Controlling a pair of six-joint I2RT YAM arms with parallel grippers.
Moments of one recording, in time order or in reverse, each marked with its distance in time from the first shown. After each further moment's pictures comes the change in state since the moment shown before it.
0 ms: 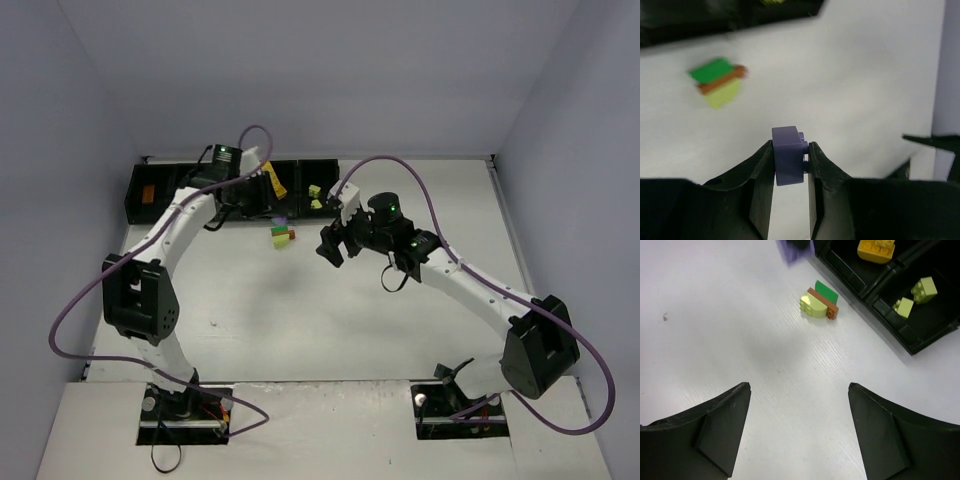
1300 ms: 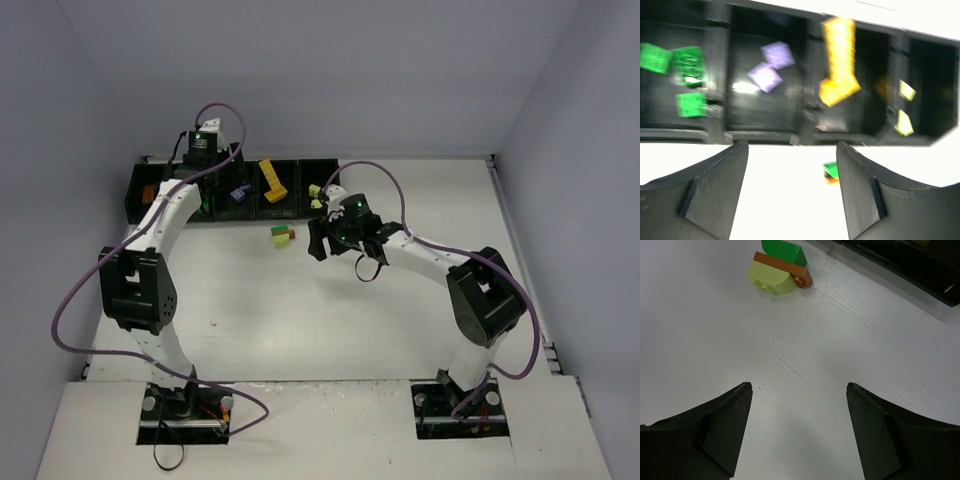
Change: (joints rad) left arm 0.162 0.103 0.090 0.208 -0.518 0.095; right arm -0.011 0.345 0.085 0.050 0.138 0.265
